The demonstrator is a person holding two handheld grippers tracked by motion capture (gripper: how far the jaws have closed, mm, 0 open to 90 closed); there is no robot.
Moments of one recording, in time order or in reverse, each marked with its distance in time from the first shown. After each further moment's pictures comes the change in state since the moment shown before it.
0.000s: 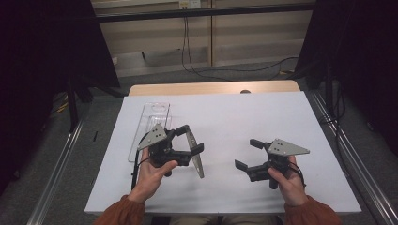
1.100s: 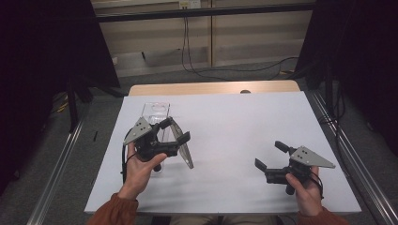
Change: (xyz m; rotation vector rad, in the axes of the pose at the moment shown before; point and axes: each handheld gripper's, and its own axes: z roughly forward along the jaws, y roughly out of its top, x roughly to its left) left arm 0.017 0.017 -0.026 -0.040 0.166 -0.031; right arm -0.010 -0.016 -0.047 -0.067 -0.239 0.016
